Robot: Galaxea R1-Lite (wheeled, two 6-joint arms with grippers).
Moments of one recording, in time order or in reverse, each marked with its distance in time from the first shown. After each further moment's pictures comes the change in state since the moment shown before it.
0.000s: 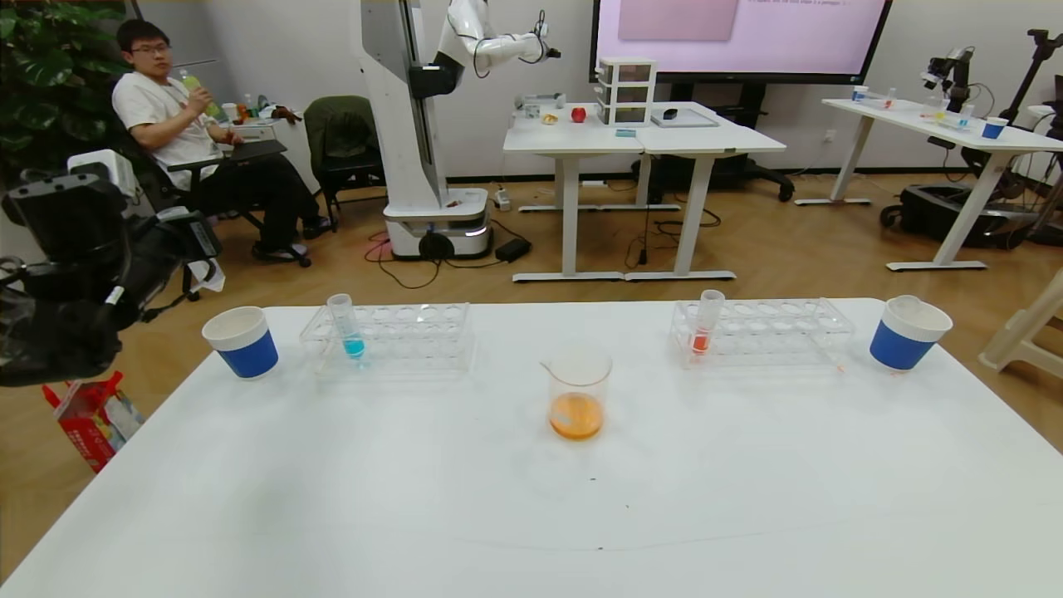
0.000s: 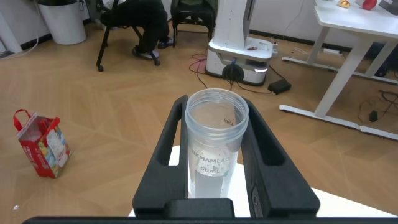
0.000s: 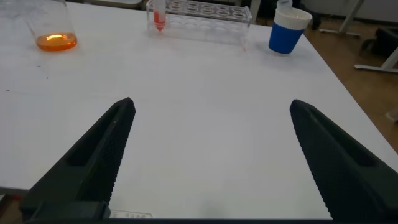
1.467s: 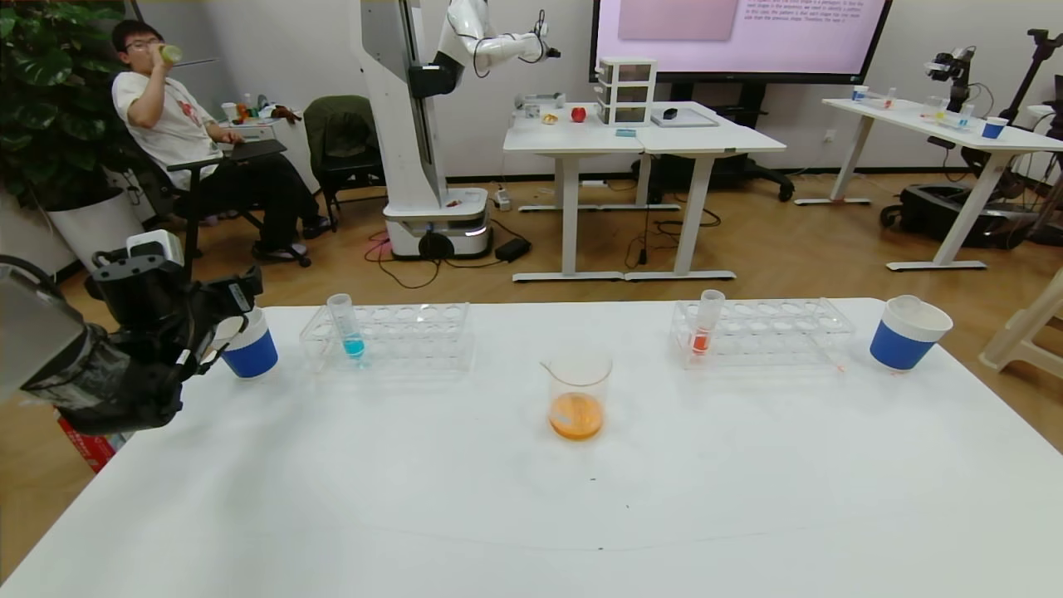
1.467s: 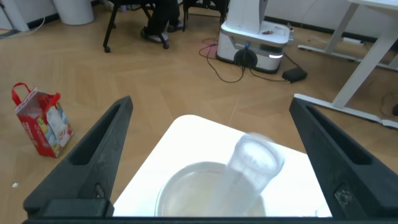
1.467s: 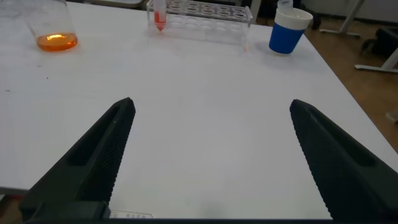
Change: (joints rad) left arm 0.005 0.222 0.052 -0.234 0.042 -0.011; right arm 0.000 0.000 0.000 0.000 0.000 0.000
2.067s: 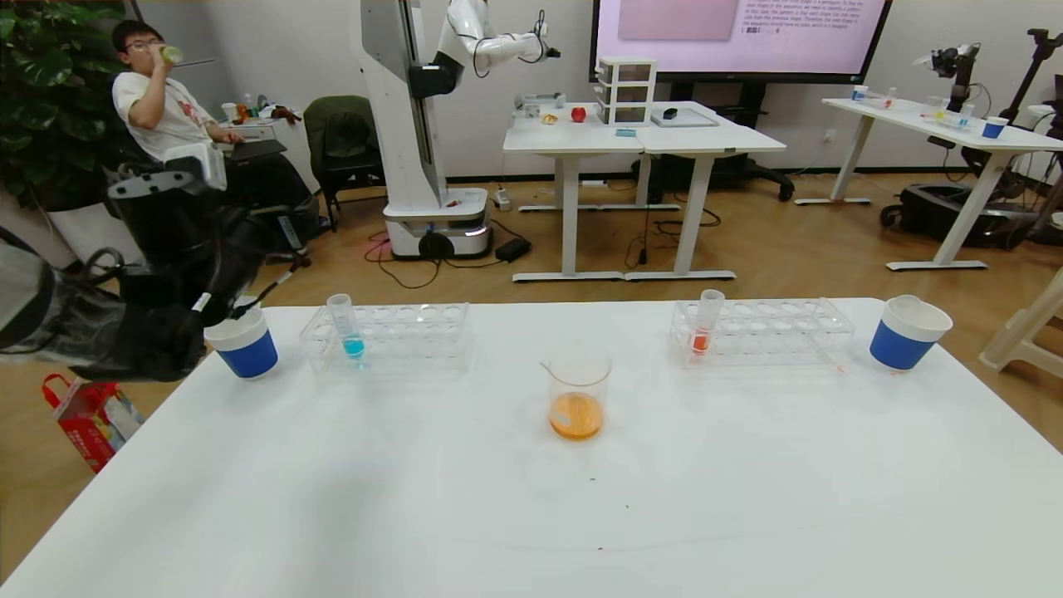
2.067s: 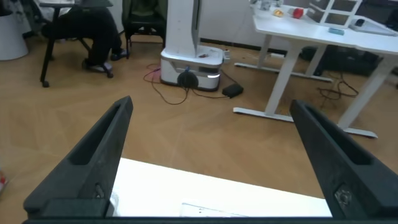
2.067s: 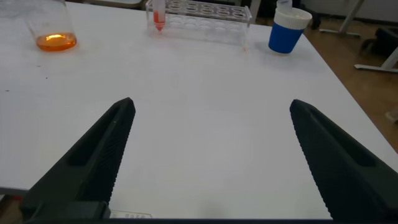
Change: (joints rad) left arm -0.227 -0.237 -0.039 0.172 0.006 -0.004; right arm -0.001 0.000 0.000 0.000 0.000 0.000
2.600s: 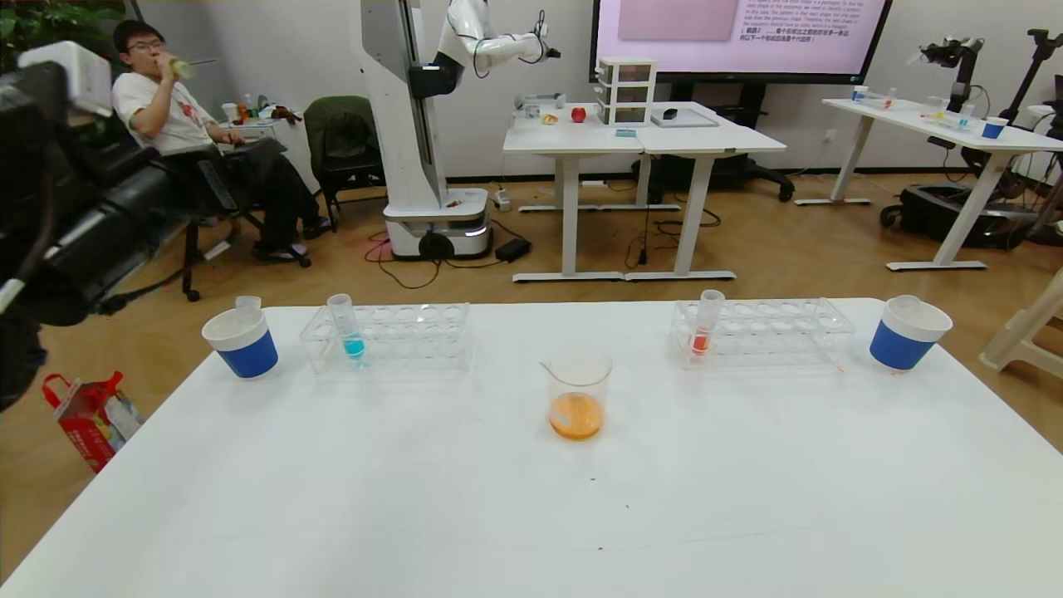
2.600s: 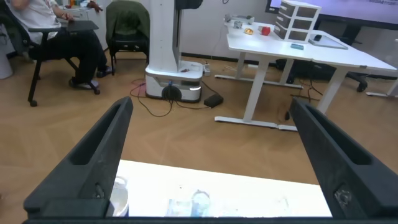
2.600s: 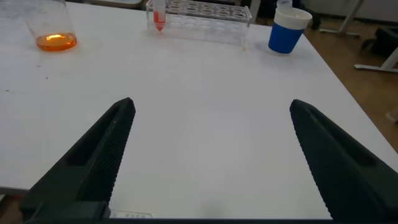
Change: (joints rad) left arm -0.071 -0.453 0.193 0.205 -0.014 0.015; right arm 0.000 0.000 0.000 0.001 0.000 0.000
